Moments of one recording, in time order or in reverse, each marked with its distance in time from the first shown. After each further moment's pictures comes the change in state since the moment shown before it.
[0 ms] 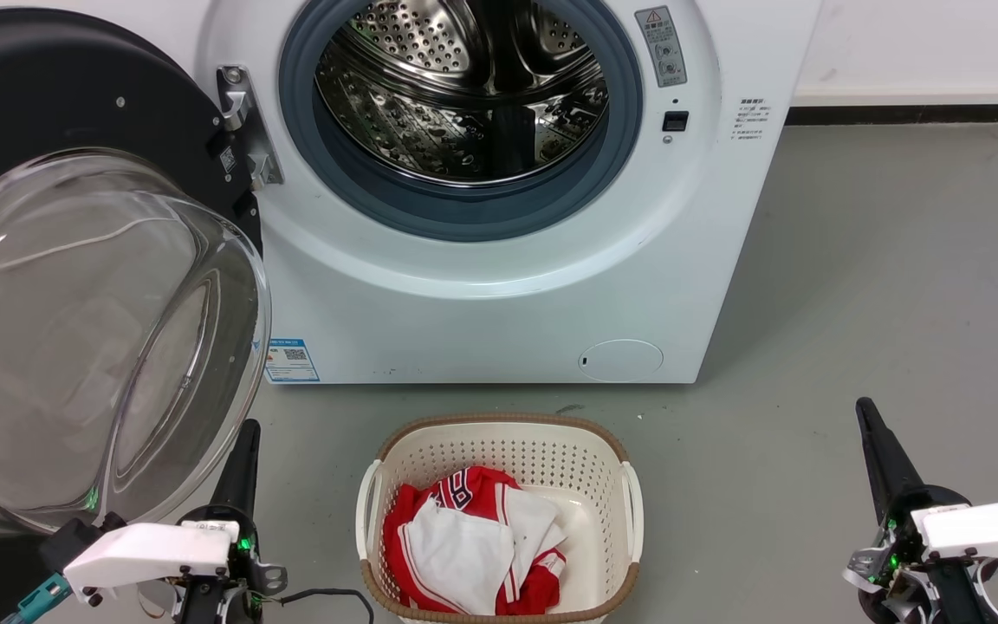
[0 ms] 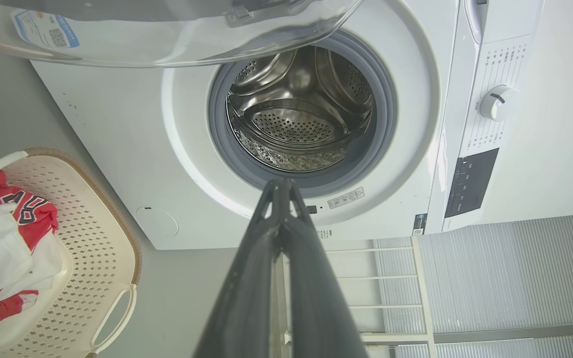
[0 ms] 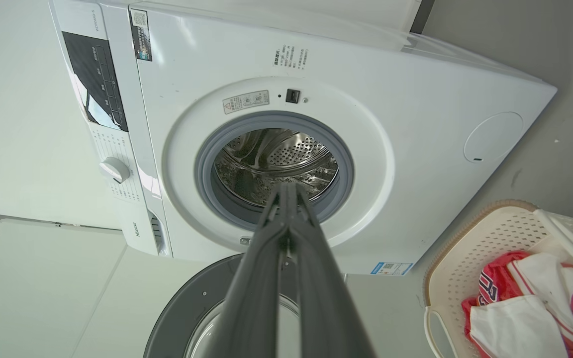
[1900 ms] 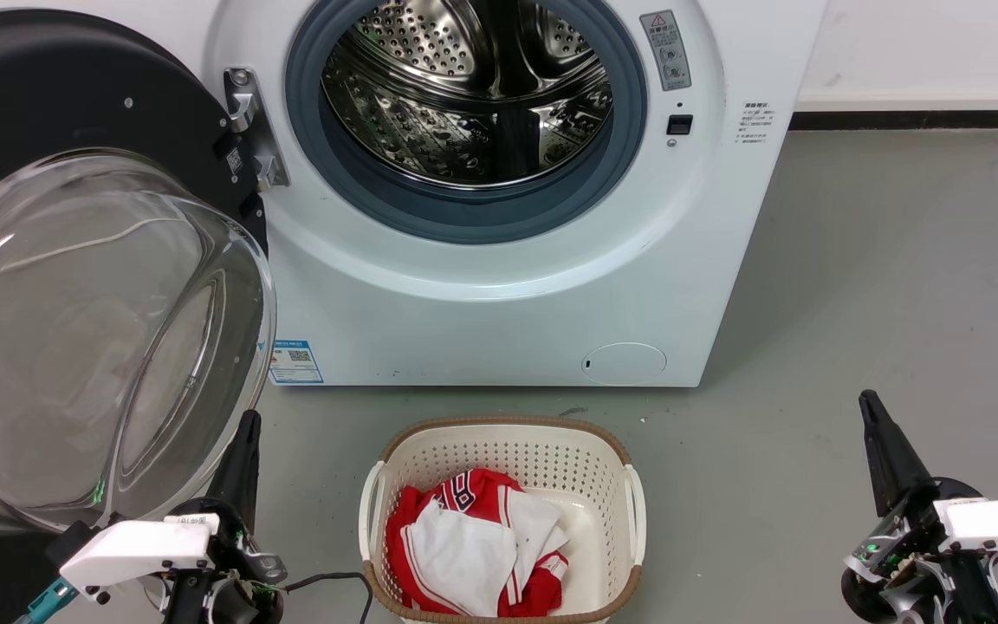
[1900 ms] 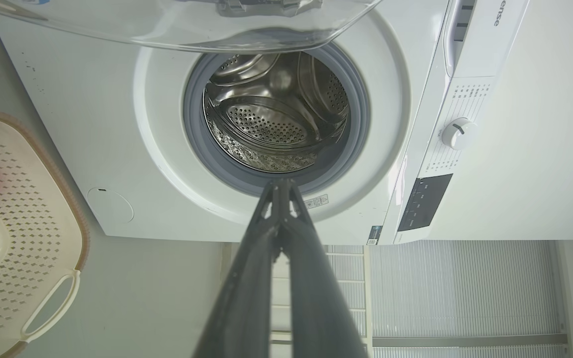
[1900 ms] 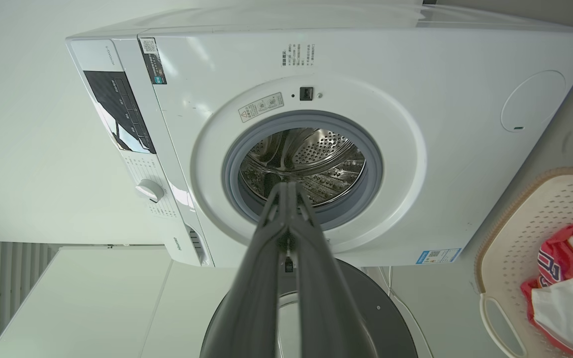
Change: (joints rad) left arm -0.021 0.000 0.012 0.024 -0.188 -0.017 0.045; right arm -0.024 0.011 -0.031 0.027 0.172 0.000 0.049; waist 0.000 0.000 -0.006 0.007
